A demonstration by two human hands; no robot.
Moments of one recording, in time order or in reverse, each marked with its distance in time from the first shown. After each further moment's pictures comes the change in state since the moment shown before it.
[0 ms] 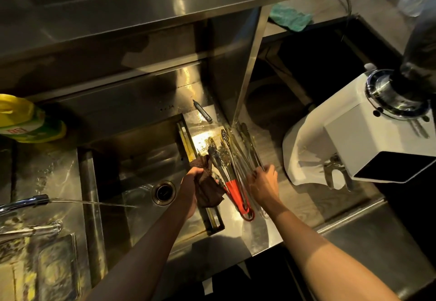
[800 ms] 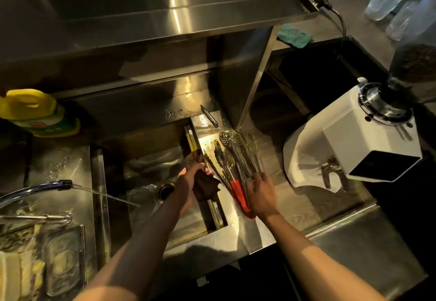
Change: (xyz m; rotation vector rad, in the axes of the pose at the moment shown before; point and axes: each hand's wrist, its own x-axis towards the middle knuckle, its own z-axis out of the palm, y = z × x) left_hand -0.026 0.018 -0.026 -0.174 -0.034 0.077; right_hand -0.048 -0.026 -0.005 0.053 0.105 -0.133
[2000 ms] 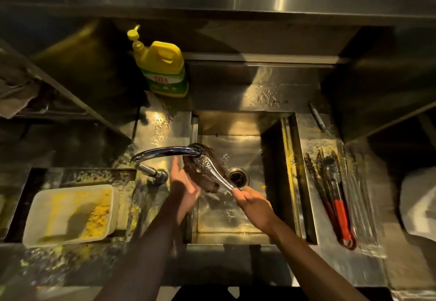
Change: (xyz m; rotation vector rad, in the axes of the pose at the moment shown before) left_hand -0.057 0.079 -0.257 -0.544 0.388 0.174; right_hand -0.060 -0.219 0.165 -0.171 -0.718 -0.432
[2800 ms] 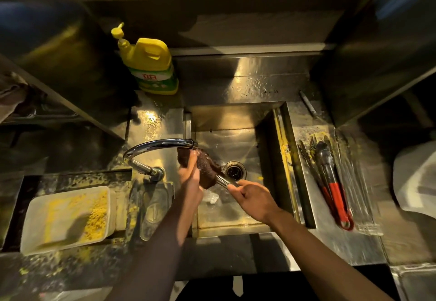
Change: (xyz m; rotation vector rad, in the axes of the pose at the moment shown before) left_hand 0.015 -0.036 0.003 0.371 0.215 0.125; right_hand -0.021 -0.007 -0.009 0.053 0.042 0.006
